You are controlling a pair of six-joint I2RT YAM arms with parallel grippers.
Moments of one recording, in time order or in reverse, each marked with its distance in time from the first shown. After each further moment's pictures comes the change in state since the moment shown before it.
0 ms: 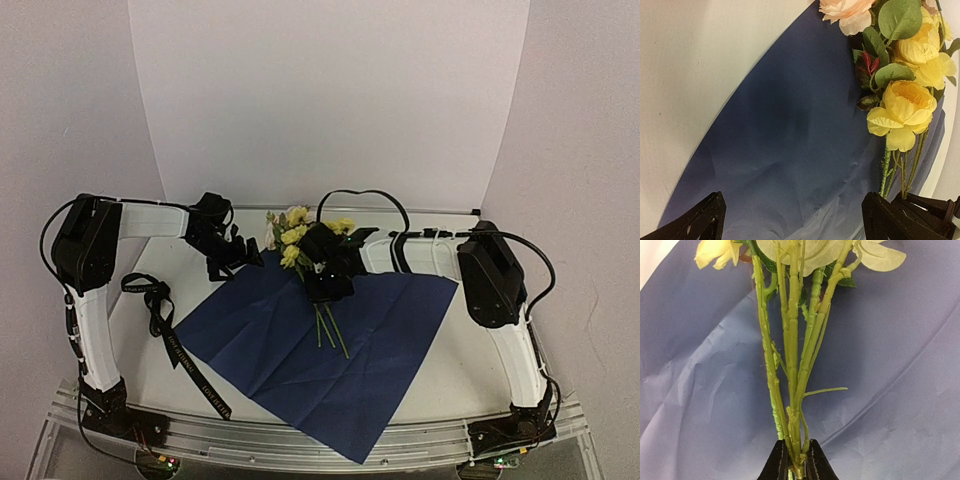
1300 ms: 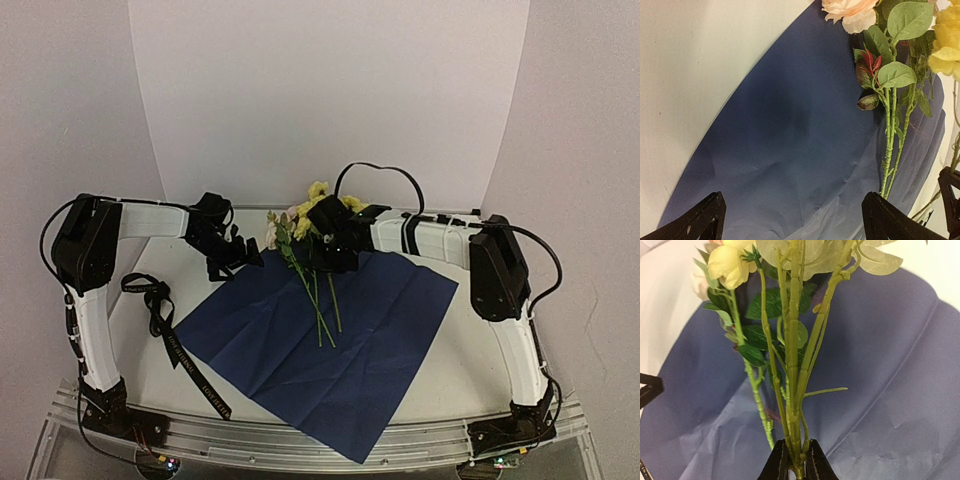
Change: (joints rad) left arm 0.000 0.000 0.000 -0.002 0.001 0.000; right arm -0.065 -0.011 0.125 -0.015 0.068 0.084
